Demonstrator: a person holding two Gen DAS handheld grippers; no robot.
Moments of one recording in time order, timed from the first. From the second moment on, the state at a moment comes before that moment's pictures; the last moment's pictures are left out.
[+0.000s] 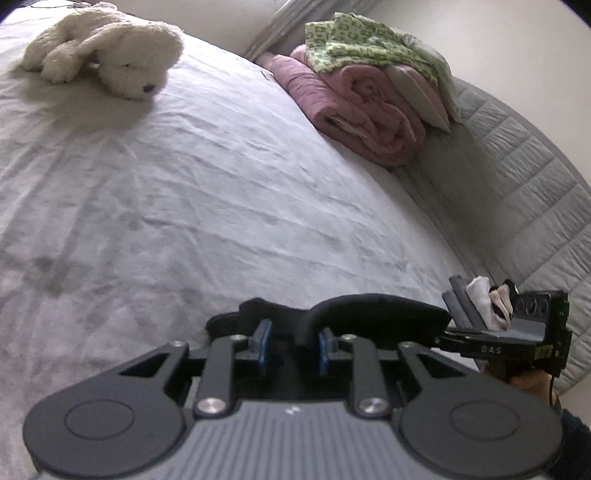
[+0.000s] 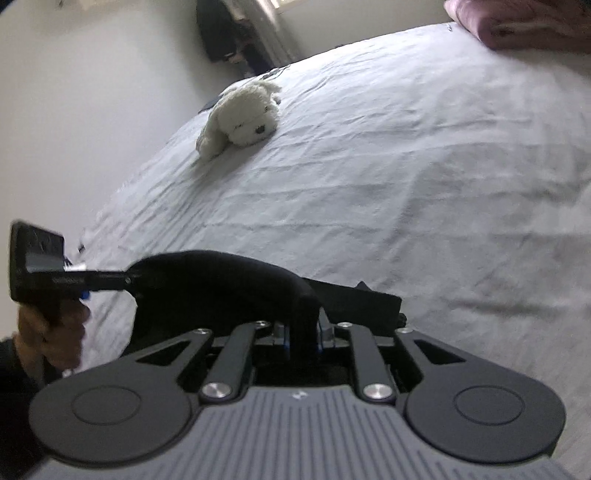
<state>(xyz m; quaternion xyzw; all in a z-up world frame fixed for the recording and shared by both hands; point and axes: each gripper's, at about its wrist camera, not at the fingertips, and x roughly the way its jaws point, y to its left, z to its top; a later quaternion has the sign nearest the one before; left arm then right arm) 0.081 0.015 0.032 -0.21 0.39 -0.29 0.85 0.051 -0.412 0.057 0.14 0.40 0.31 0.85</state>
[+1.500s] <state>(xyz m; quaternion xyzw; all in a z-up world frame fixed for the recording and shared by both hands) 0.062 -0.006 0.027 -0.18 0.38 -0.23 0.88 0.024 -0.443 0.045 0.31 0.42 0.16 0.84</state>
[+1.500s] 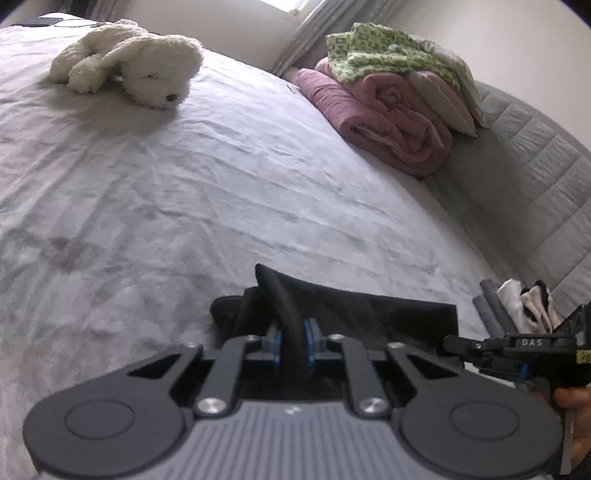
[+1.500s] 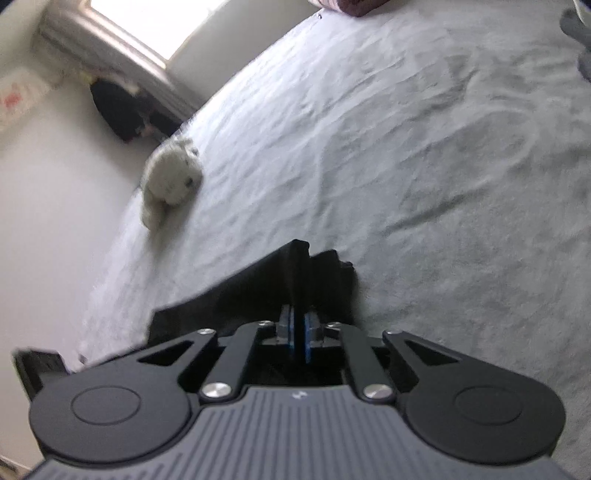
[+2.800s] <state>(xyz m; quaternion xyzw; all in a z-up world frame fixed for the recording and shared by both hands) -0.005 0.022 0.025 -0.21 0.41 -0.23 0.86 -0.037 -0.430 0.052 0.23 0.44 0.19 0.85</state>
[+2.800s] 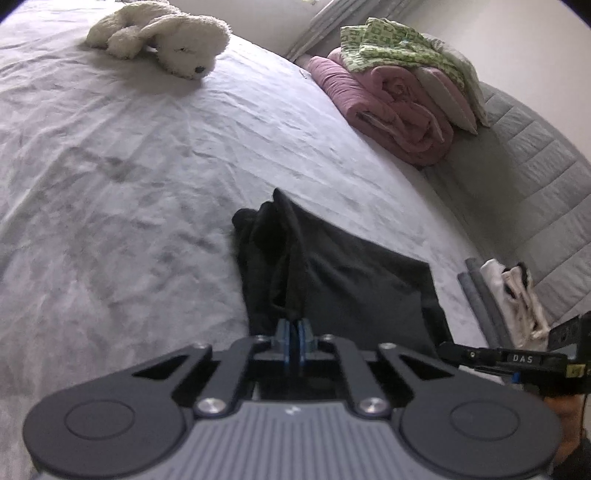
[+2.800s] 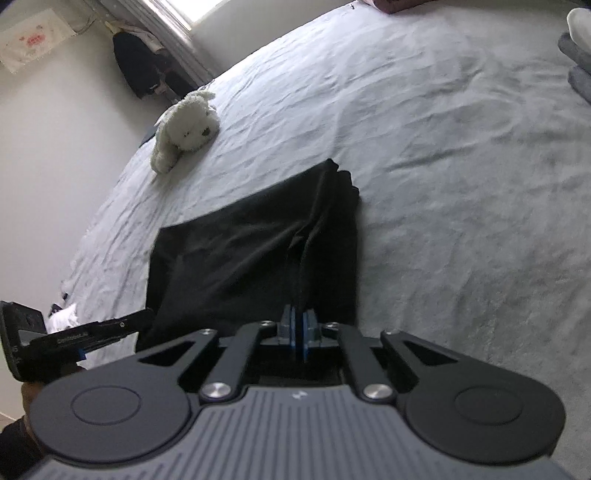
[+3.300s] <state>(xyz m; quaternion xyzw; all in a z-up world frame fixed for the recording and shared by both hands) -0.003 0.022 0.018 -0.24 0.42 -0.25 0.84 -0.036 -0.435 0.048 0.26 0.44 0.20 0.84</state>
